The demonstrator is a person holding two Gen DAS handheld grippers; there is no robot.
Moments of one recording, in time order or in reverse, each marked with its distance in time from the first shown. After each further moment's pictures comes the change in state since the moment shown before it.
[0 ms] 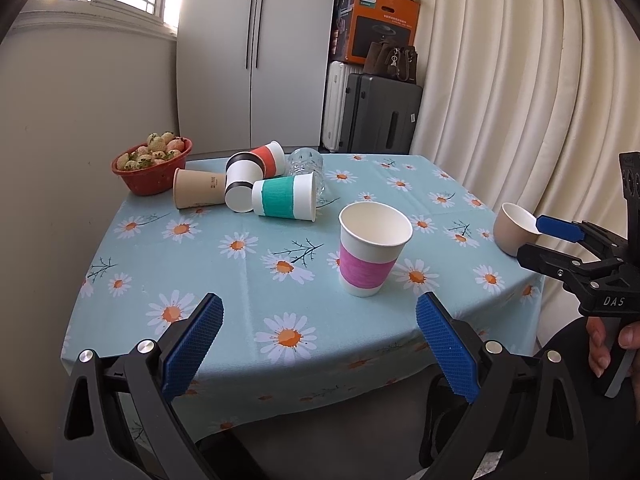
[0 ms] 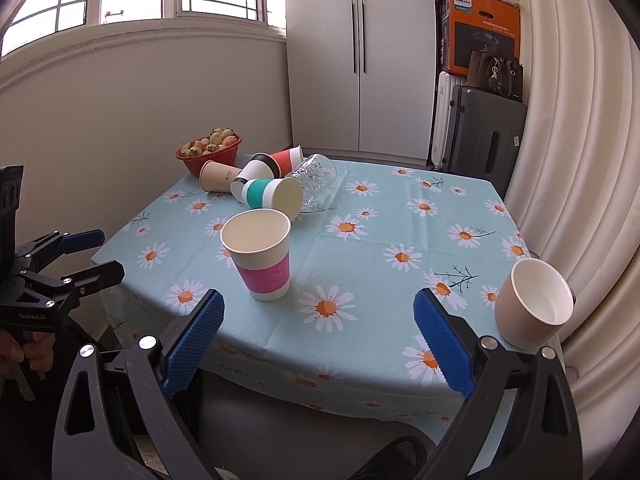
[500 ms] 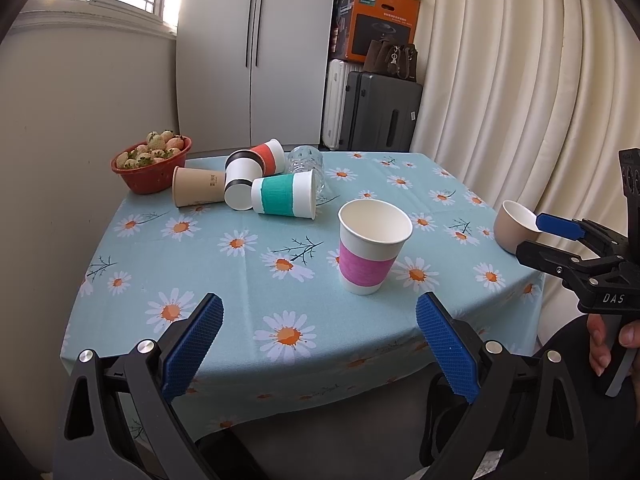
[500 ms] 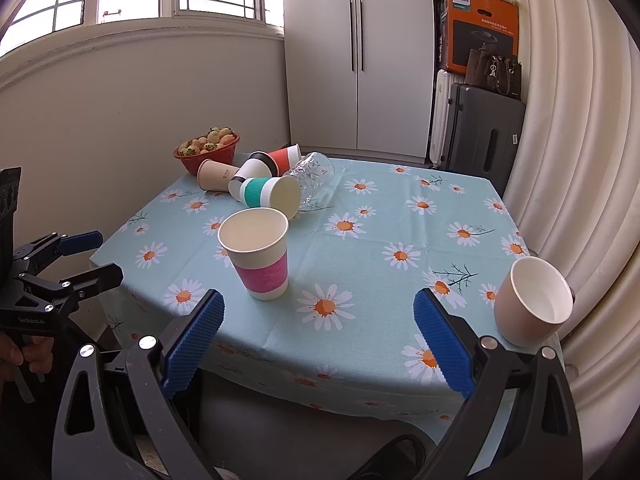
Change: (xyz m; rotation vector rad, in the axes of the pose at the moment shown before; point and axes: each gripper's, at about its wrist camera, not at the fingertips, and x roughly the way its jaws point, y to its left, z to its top) left arm 0.001 0.000 -0.001 0.003 0.005 0.002; right arm 0.001 0.000 0.001 0.003 0.006 -0.007
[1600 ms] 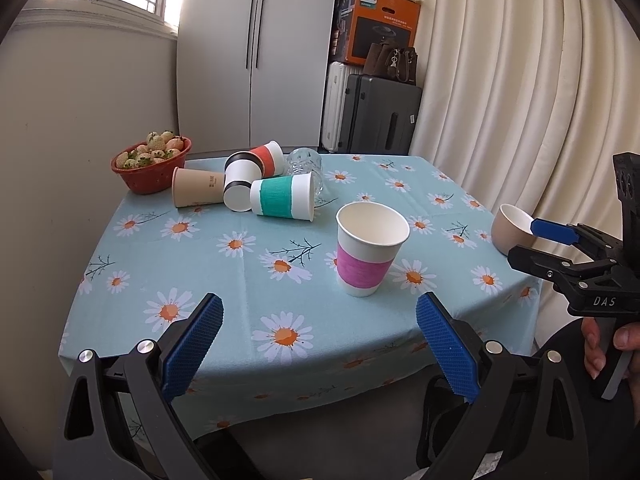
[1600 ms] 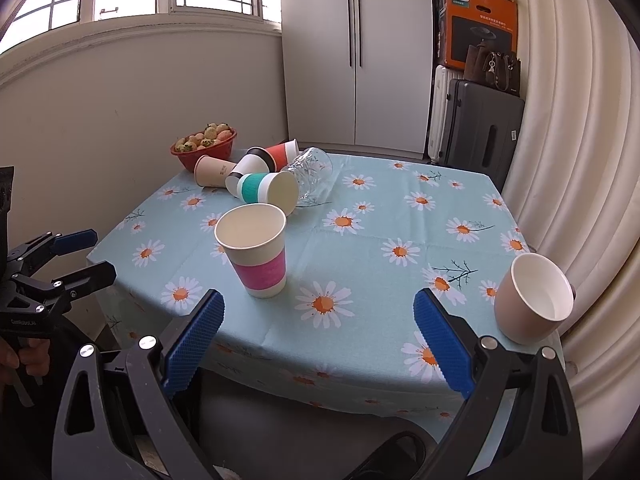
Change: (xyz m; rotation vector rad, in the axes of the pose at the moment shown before) left arm -0.002 -0.002 0.001 -0.008 -0.007 -0.005; right arm 0.005 0.001 -0.001 0.003 0.018 -0.009
